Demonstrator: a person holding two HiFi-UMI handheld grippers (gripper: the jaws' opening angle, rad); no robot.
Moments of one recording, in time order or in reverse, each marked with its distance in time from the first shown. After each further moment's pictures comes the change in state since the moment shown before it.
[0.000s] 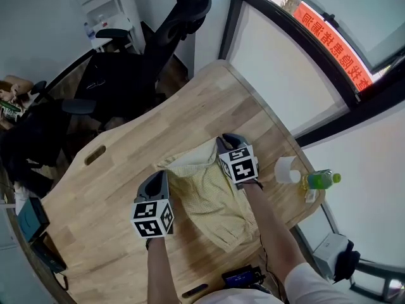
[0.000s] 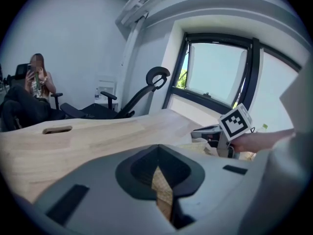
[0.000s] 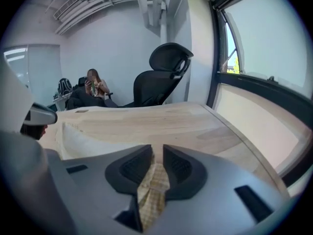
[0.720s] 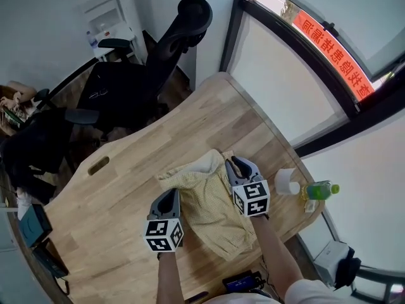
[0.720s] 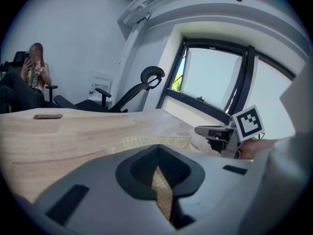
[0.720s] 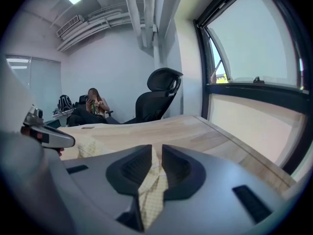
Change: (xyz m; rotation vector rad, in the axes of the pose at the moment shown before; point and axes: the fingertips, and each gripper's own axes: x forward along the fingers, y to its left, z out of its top) left arm 0.003 -0.026 -0.024 -0.039 -0.036 -0.074; right arm -0.061 0.007 -0.001 0.086 -0.202 -0.007
